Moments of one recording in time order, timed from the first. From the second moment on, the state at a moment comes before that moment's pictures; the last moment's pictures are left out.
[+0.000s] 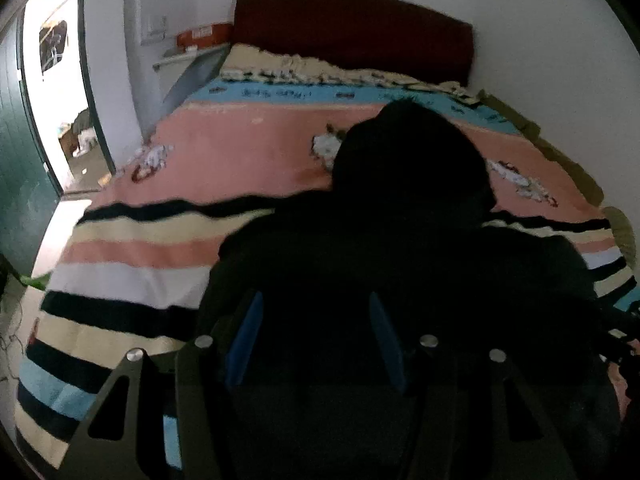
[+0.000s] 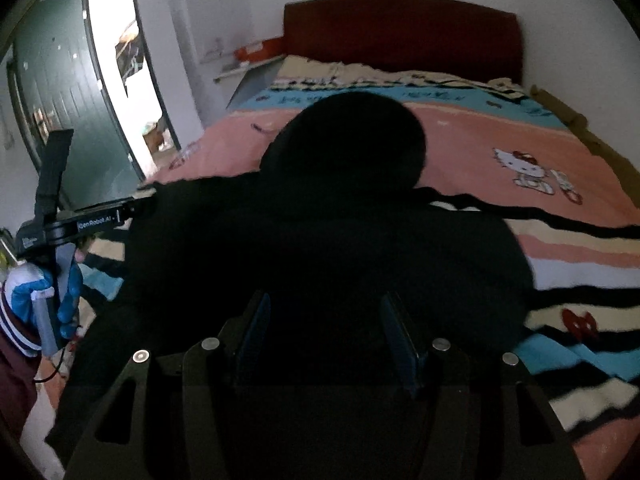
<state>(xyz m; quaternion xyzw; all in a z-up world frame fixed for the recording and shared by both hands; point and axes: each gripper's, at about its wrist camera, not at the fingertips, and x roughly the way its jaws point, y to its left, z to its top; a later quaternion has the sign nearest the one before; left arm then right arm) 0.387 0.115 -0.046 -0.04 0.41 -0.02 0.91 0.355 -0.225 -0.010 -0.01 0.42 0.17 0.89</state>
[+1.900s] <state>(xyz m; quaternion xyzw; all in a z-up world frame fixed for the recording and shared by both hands) 0.692 0.014 -0.098 -0.01 0.45 -0.10 0.89 0.757 -0.229 -0.112 0.00 0.46 0.09 0.88</state>
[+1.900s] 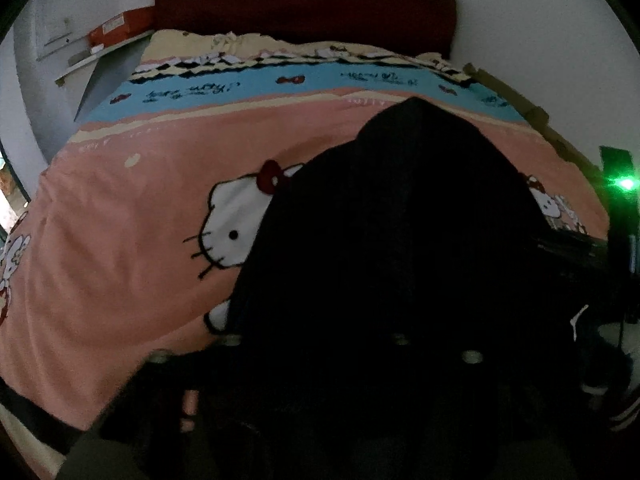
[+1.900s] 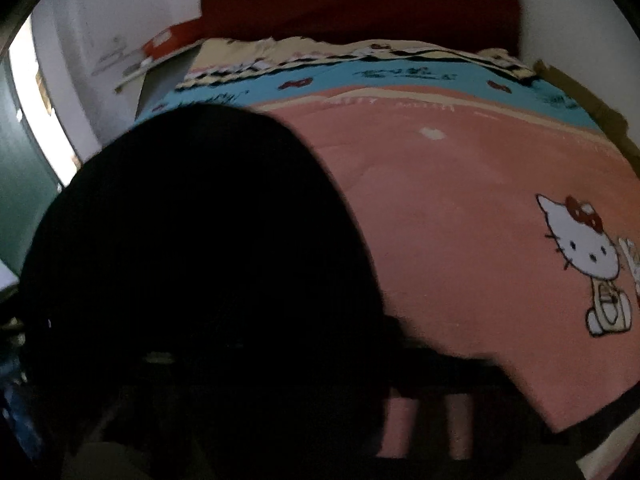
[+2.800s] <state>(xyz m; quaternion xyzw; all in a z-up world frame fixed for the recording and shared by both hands) 0.369 0.070 -0.018 -0.02 0.37 -0.13 0.92 0.410 -0.279 0.023 0.09 0.32 0.26 0.91</state>
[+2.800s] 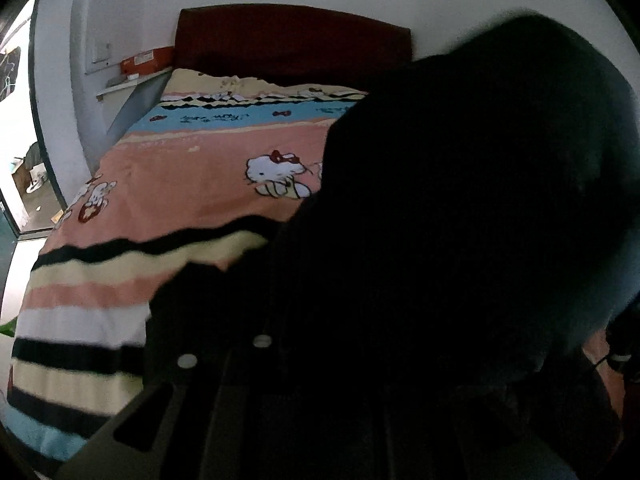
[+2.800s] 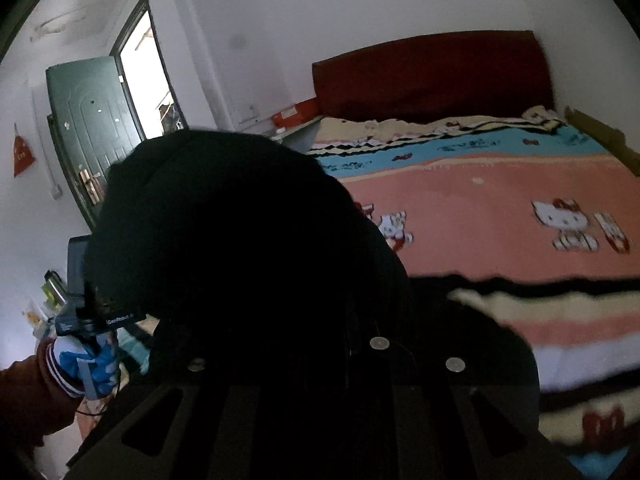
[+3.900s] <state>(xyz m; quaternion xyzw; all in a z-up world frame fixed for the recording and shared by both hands) 0.272 0.043 -0.057 0.13 0.33 -0.09 0.93 0.308 -0.294 -0.032 -0.02 0.41 0.20 0.89</state>
